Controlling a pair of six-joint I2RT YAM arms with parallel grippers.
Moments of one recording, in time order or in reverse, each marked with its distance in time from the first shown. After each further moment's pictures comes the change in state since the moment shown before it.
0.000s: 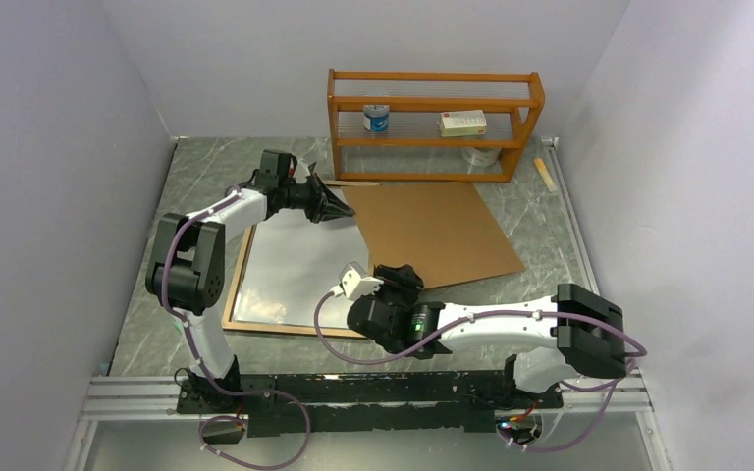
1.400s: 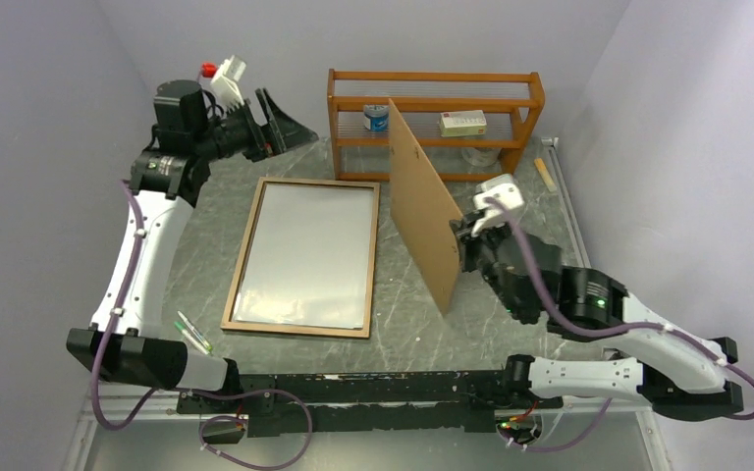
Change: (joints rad) left arm 0.107 -0.462 0.490 -0.462 -0.228 0.509; right arm -0.100 -0.560 0.439 -0.422 -0.219 0.287
